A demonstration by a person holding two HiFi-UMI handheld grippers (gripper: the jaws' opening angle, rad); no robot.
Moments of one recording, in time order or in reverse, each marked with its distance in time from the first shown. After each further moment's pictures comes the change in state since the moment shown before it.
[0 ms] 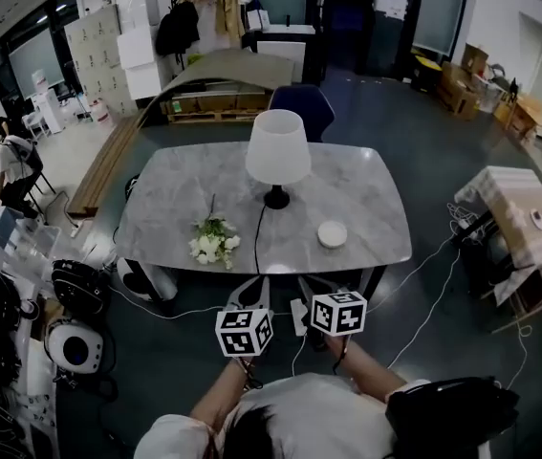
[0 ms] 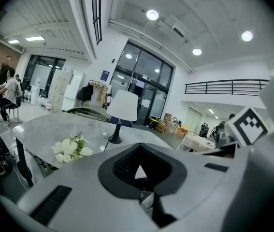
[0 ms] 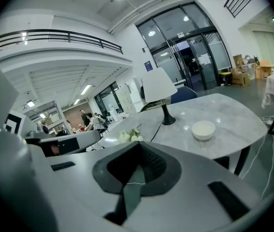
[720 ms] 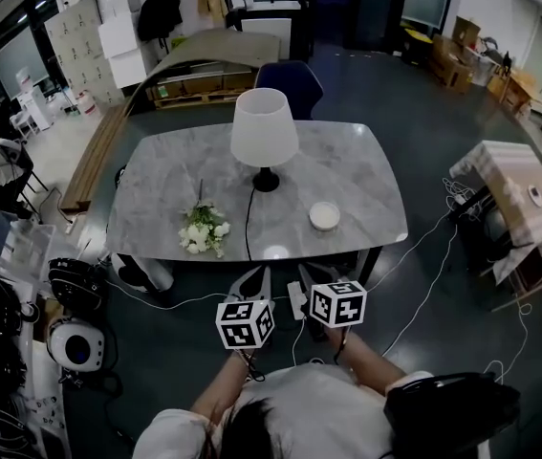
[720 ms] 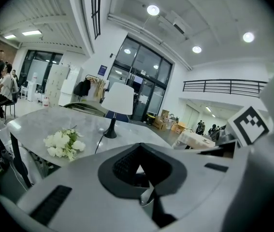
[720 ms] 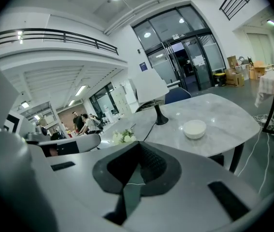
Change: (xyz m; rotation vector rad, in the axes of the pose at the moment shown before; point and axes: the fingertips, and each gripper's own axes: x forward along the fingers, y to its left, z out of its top) left arm 0.020 -0.015 -0.022 -0.012 0.067 -0.036; right arm -0.003 -0.025 -0.008 0.036 -0.006 -0.059
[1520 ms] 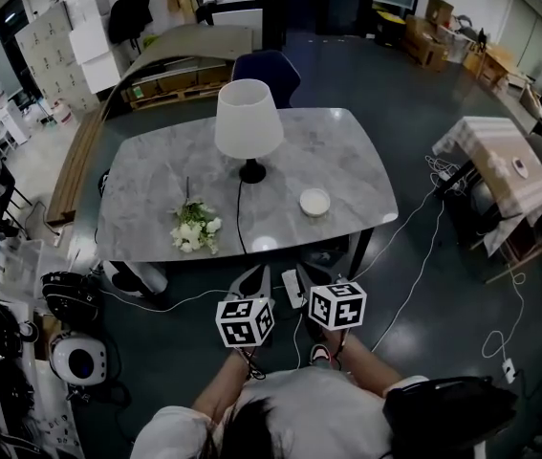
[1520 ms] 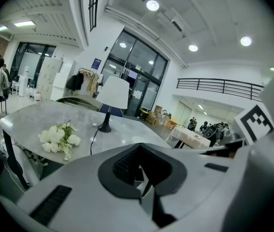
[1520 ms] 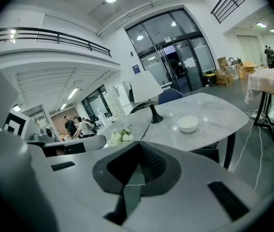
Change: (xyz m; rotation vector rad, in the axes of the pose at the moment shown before) left arm -0.008 0.000 -0.016 0.002 0.065 -0.090; right arm -0.018 0.013 -0.019 0.054 -0.029 -0.084
